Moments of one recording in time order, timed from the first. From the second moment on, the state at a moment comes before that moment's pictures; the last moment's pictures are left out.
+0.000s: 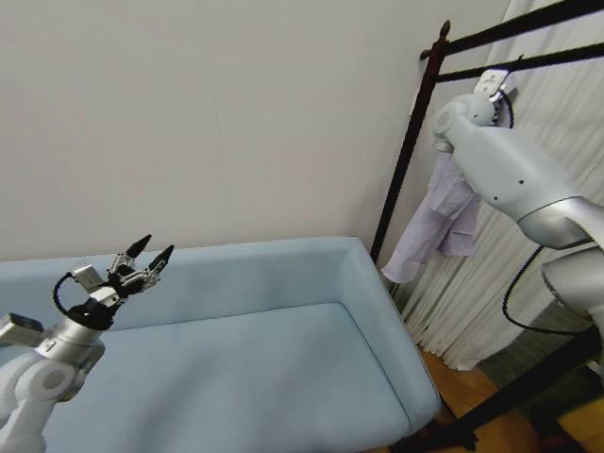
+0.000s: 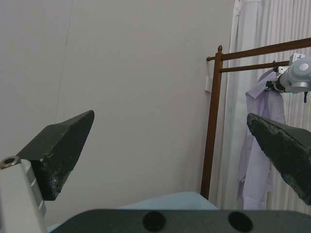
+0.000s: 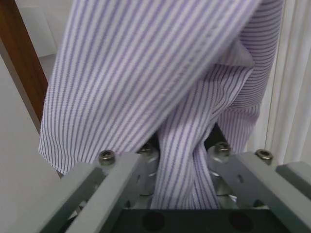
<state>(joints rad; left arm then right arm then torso) 1.29 -0.94 -1.01 -2.08 -1.11 0.06 0.57 0.71 0.96 -0.58 0.80 1.34 -0.37 0.97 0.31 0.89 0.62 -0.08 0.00</state>
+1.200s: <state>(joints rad) 1.31 -1.01 -0.99 -2.08 -1.06 0.06 0.58 0.53 0.71 -0.57 1.29 1.33 -0.37 1.05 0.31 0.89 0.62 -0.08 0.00</state>
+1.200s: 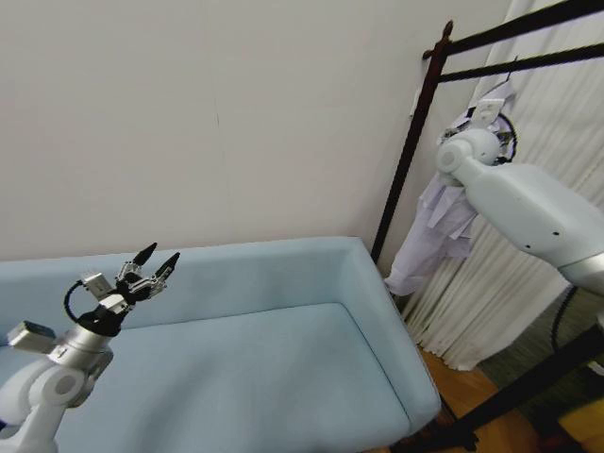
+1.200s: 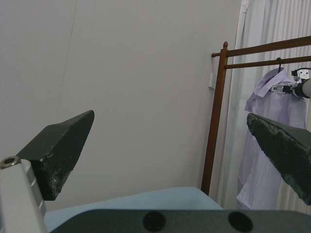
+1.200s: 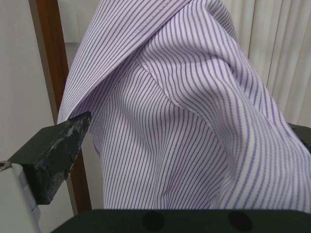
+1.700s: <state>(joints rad) 1.33 -1.05 -0.99 -2.11 -1.04 0.06 0.58 0.38 0.58 -0.46 1.52 1.37 -0.38 1.08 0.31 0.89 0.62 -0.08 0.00</state>
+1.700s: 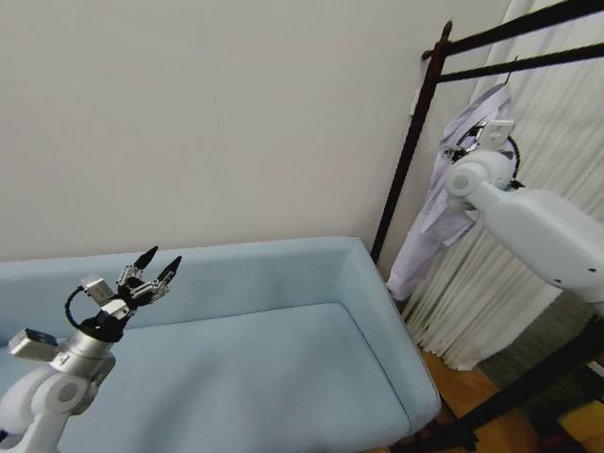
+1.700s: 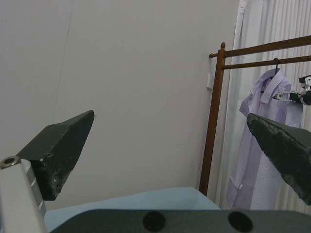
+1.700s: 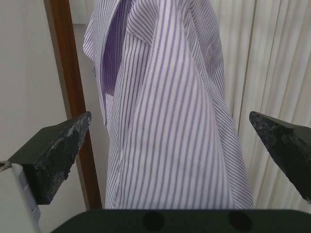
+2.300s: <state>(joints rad) 1.38 -1.08 -0.99 -2.20 -0.96 0.10 0.37 0.20 0.36 -0.30 1.98 1.53 -0.37 1.00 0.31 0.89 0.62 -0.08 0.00</state>
